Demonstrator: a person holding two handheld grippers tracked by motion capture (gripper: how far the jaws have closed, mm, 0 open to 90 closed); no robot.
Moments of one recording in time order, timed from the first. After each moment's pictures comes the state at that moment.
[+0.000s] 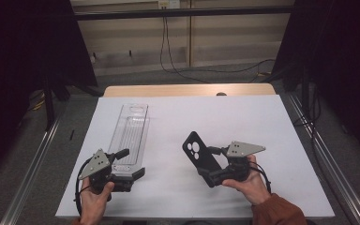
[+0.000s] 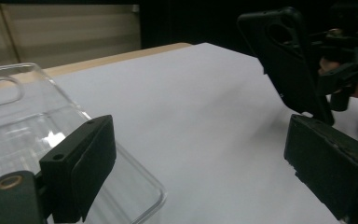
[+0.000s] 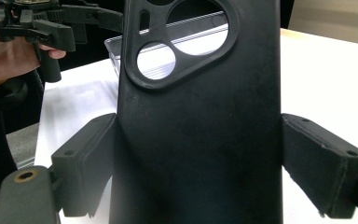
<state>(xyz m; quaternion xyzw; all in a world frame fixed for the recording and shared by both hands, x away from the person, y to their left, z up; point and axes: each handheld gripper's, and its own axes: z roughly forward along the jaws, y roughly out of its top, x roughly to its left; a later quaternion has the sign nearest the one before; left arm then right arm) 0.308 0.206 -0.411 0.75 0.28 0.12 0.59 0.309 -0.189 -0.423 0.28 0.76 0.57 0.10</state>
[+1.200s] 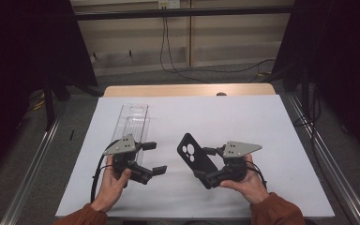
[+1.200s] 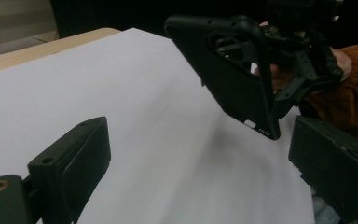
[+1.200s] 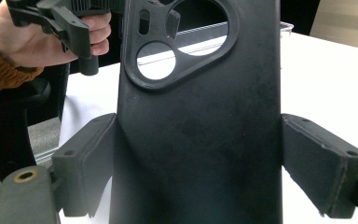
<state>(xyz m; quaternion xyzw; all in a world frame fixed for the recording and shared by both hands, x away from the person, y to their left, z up) 0.346 0.148 -0.385 0.79 0.18 0.00 0.58 0.309 -0.179 -0.415 0.25 0.77 0.58 0.08</state>
